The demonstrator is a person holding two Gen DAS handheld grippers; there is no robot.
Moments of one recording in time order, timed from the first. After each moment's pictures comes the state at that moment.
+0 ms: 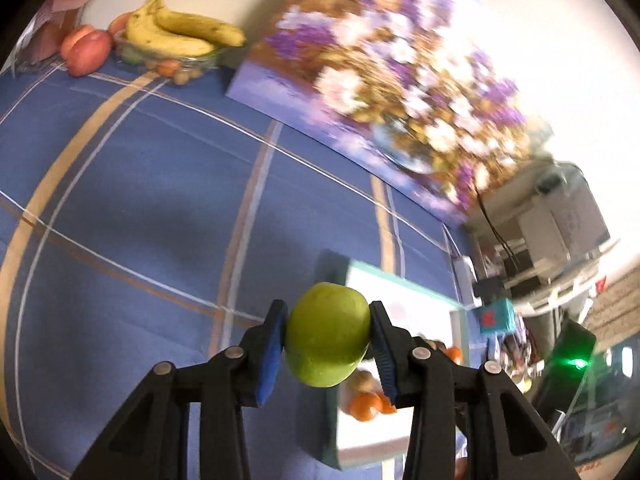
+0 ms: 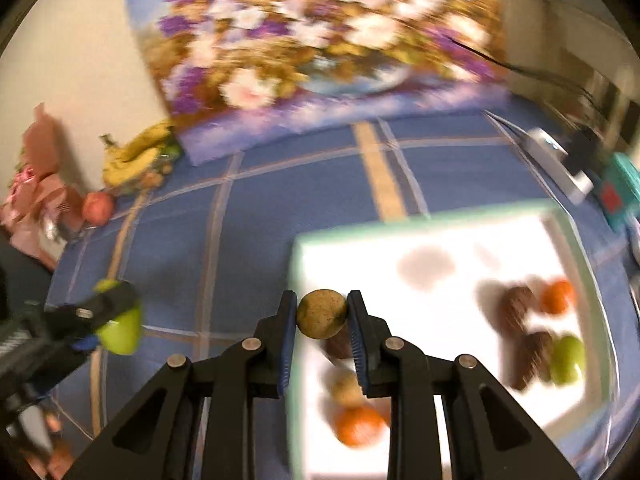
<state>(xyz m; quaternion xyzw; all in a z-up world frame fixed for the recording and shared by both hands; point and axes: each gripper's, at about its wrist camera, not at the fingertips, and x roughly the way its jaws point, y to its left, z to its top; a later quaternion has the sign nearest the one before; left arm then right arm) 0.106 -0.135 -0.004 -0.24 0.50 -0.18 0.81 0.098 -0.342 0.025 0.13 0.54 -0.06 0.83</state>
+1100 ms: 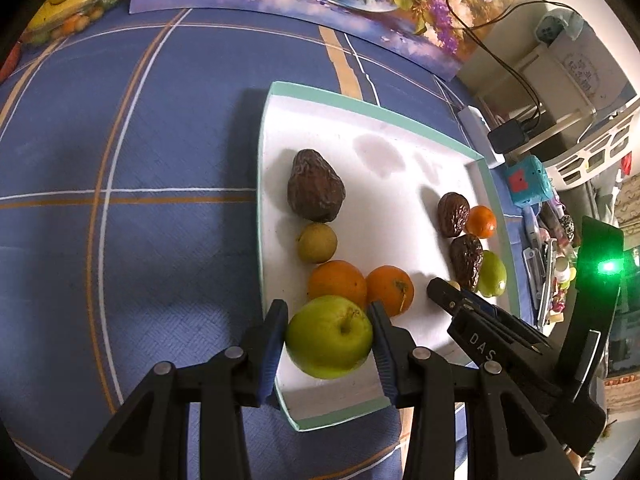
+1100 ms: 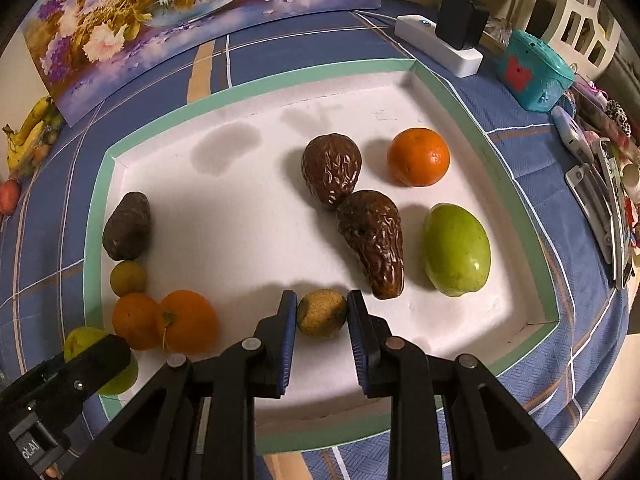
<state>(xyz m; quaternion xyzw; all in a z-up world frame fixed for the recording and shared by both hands) 0.061 -0.239 -0.062 -0.10 0.62 -0.23 0.74 0.034 -0.431 -0.034 0.12 0.62 -0.17 0.75</state>
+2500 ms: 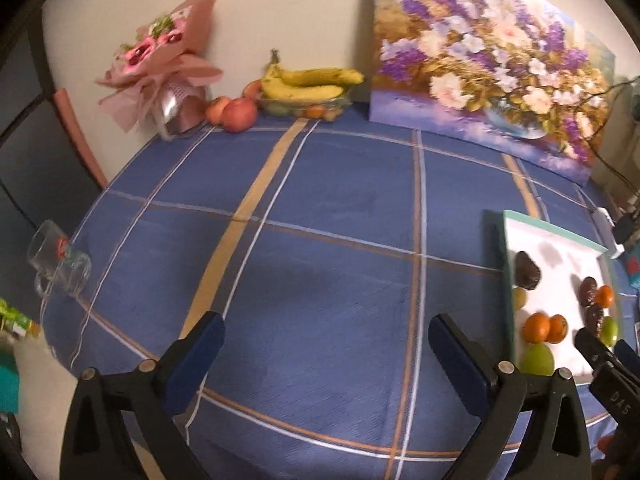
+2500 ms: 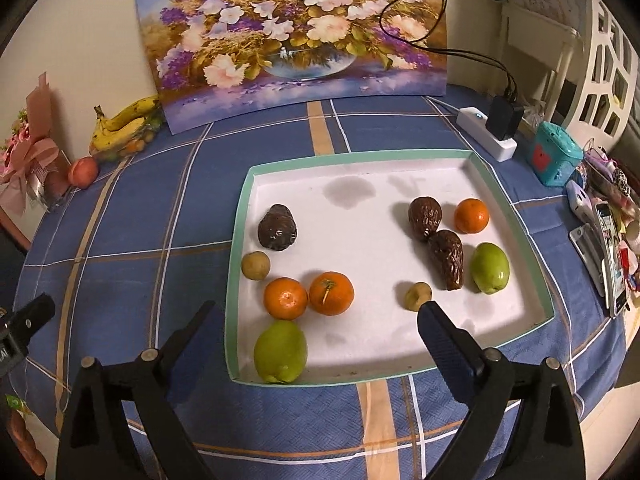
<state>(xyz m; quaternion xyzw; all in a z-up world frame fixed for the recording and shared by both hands) 0.004 -0.080 0.015 -0.02 0.49 0.06 0.87 0.007 -0.340 0.046 0.08 0.53 -0.08 0.84</state>
